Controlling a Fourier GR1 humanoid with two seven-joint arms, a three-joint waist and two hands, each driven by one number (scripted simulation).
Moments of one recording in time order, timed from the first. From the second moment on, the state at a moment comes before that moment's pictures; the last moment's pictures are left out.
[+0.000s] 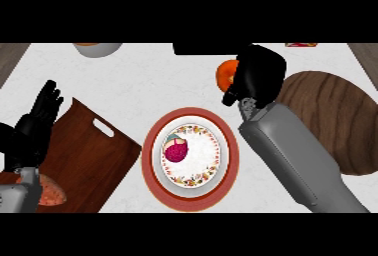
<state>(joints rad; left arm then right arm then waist) -0.14 0.37 0.03 -1.52 0.09 0.16 0.11 -0.83 -0.16 0.38 -1.31 1.09 0.04 1.11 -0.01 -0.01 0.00</state>
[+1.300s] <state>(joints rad) -0.13 0.34 0.07 -1.53 0.06 0.11 0.10 -0.60 -0.35 -0.13 -1.40 1.05 -0.13 0.80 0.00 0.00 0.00</state>
